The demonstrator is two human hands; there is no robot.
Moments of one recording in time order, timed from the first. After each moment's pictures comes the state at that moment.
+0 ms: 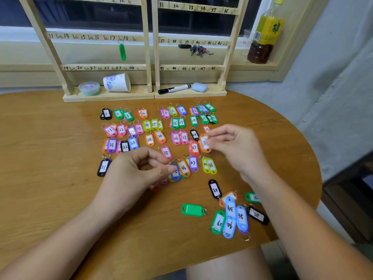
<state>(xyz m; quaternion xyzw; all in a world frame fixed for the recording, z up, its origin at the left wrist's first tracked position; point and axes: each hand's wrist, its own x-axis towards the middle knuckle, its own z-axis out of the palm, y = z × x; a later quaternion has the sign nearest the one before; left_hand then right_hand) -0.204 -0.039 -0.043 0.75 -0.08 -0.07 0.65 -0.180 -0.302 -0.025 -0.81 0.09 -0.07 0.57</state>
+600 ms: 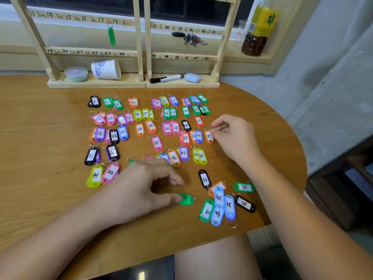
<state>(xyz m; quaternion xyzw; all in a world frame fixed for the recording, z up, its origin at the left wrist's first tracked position) -0.219 -0.046 -0.054 0.85 -0.36 -0.07 0.38 -0.161 -0.334 -0.046 -0.93 0.07 -0.15 0.32</state>
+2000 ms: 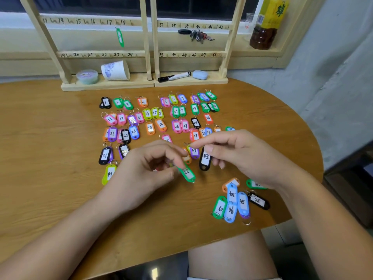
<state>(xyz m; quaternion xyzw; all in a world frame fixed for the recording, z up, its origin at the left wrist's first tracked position) -0.221 -0.043 -0.039 0.76 -0.26 -0.08 0.59 -0.234 -0.301 0.004 -0.83 -0.10 0.11 0.54</state>
